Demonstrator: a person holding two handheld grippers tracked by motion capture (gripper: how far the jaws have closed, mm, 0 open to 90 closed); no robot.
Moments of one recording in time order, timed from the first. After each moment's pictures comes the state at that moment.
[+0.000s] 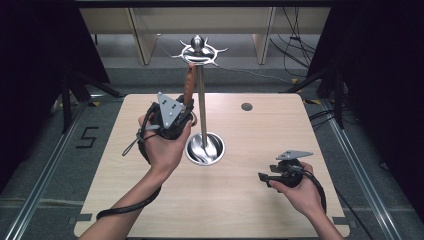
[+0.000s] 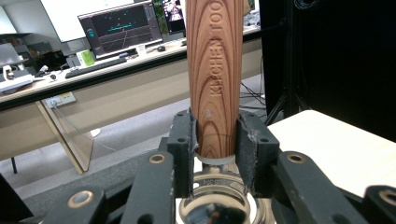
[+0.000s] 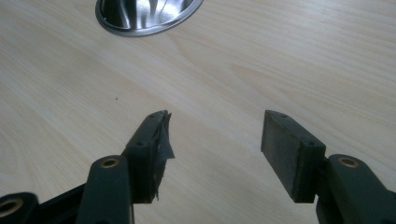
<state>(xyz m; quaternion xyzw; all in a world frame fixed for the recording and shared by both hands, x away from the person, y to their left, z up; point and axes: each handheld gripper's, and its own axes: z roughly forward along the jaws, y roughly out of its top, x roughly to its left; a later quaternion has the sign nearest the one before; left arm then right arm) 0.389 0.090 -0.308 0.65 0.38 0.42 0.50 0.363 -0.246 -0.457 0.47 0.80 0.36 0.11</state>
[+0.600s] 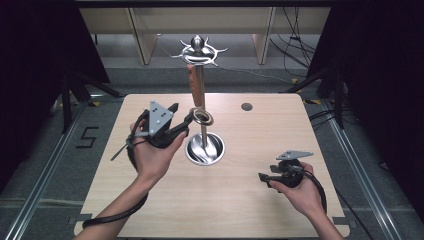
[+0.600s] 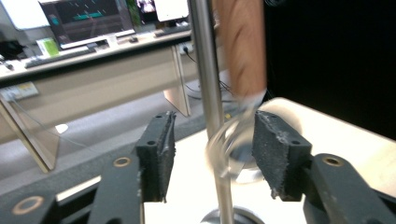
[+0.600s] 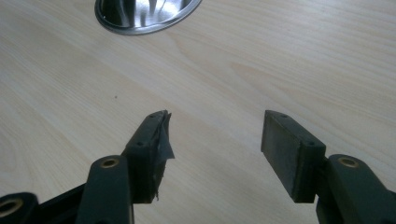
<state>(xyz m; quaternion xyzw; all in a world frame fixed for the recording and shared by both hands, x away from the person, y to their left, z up) 0.376 0.126 -0.328 0.69 0.36 0.35 0.53 0.365 -0.249 -0.456 0.46 0.81 0.35 0.11</state>
